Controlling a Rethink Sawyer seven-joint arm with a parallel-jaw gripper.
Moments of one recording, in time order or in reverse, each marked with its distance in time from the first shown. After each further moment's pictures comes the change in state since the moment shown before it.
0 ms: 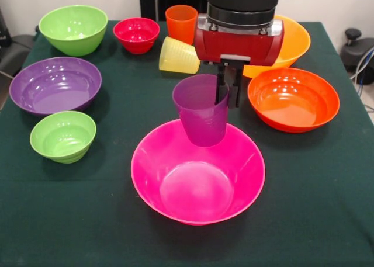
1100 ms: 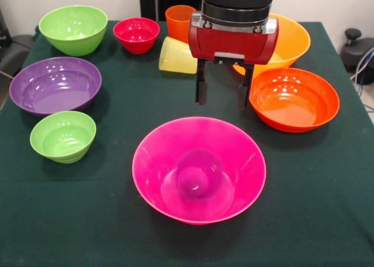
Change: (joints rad) arm 0.000 -0.002 -0.014 -0.002 0.006 0.000 0.000
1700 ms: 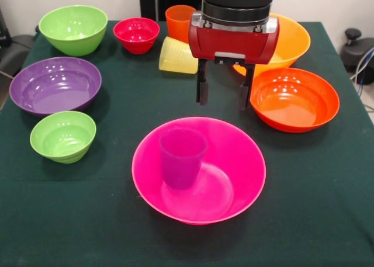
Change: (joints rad) arm -0.005 0.000 0.003 0.000 0.014 0.000 0.000
